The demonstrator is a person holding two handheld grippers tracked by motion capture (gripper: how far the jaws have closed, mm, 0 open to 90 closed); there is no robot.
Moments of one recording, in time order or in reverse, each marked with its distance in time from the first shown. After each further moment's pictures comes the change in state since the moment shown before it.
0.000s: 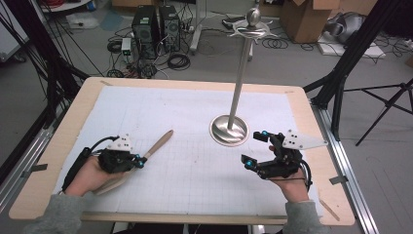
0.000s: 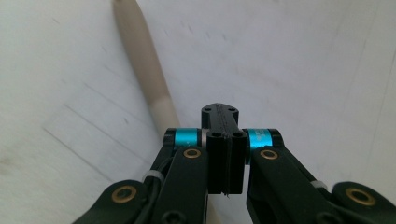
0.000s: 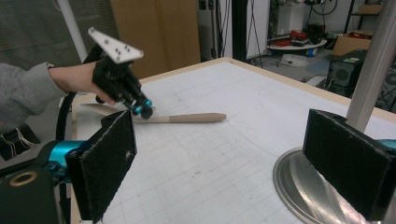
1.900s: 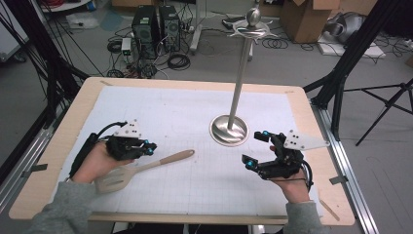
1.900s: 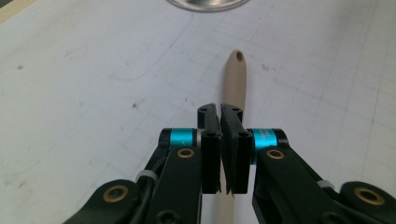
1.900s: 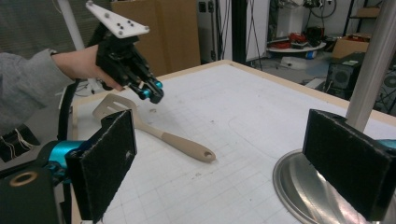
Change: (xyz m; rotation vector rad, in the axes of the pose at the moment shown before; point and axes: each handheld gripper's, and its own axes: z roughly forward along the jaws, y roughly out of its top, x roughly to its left) left arm -0.012 0.040 -0.010 -0.028 -0.011 0.100; right arm 0.001 0.001 -0.002 -0.010 0.000 -0.006
